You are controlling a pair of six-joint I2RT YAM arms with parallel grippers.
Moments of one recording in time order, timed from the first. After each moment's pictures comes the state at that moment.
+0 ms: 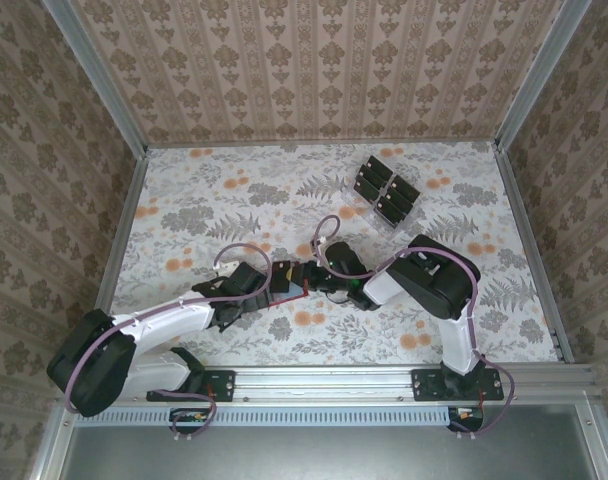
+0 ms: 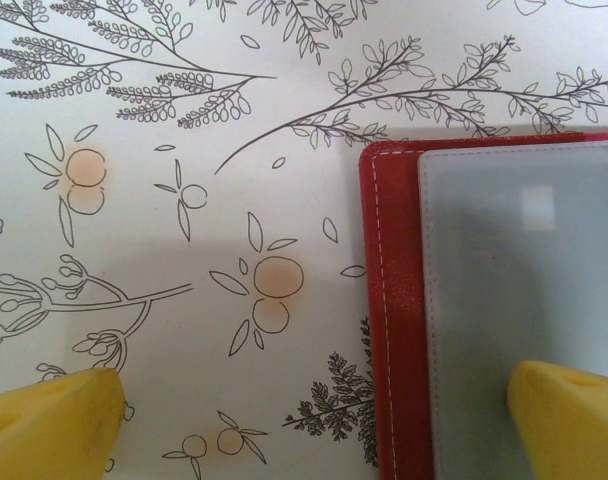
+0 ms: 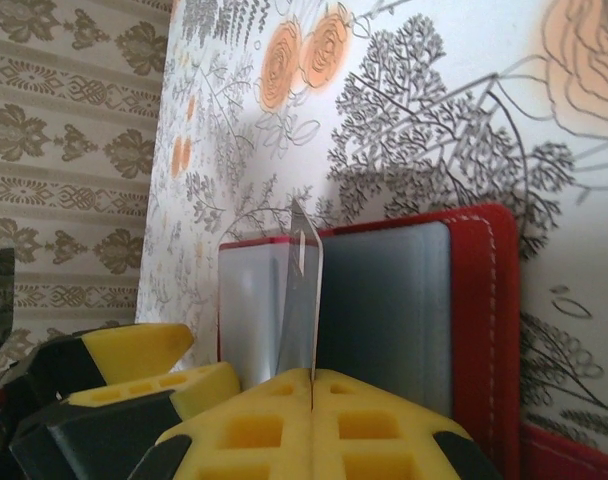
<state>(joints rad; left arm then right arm) -0.75 1.20 0.45 -0.44 -0.37 -0.86 0.75 2.00 0.72 0.84 -0.37 1.03</state>
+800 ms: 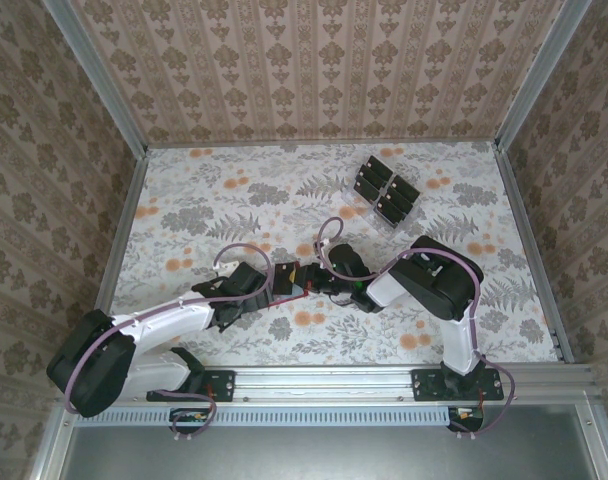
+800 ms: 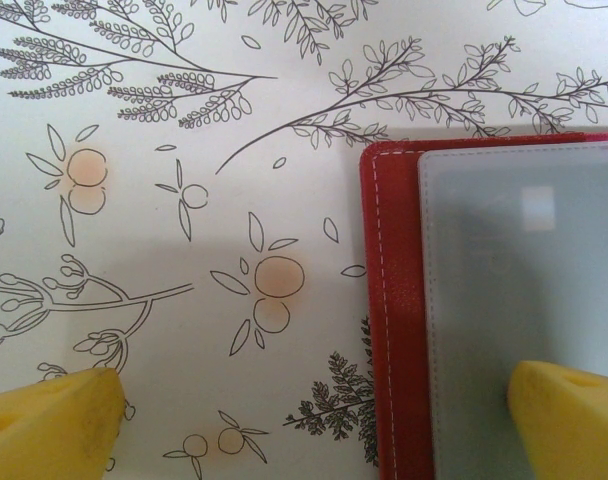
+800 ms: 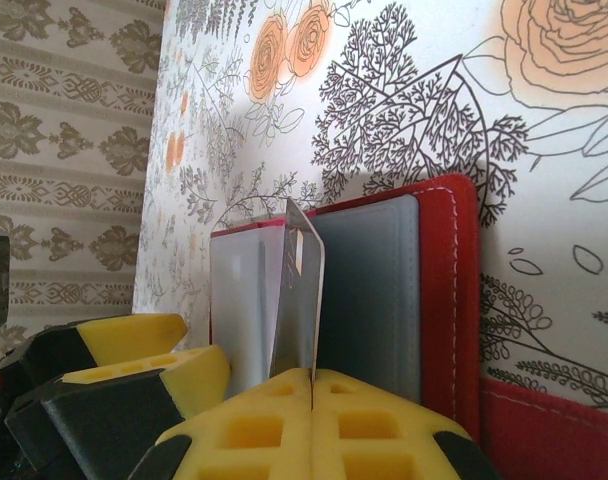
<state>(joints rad) -0.75 1.20 0.45 -0.44 -0.37 -0.86 0.75 1.99 0.70 0.84 -0.37 1.02</state>
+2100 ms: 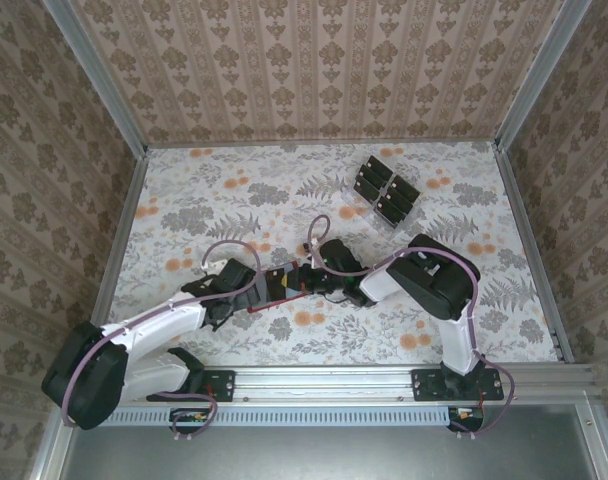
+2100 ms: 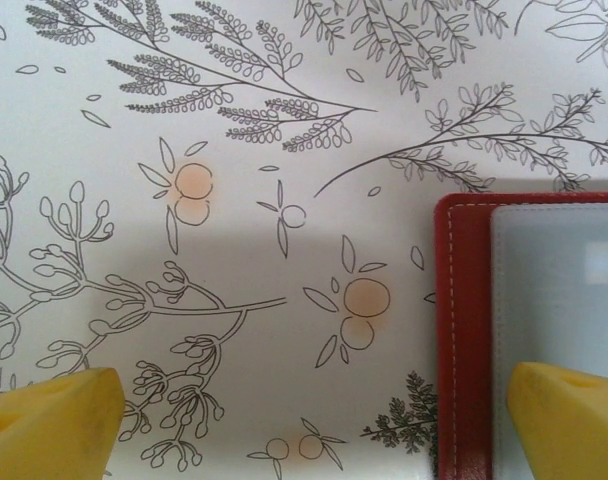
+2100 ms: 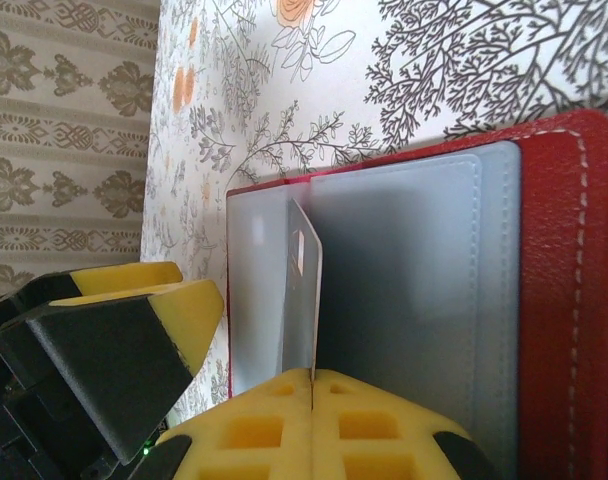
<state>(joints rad) -0.66 1.14 0.45 -0.50 -0.36 -0.85 0.76 2.00 0.79 0.71 -0.49 0.99</state>
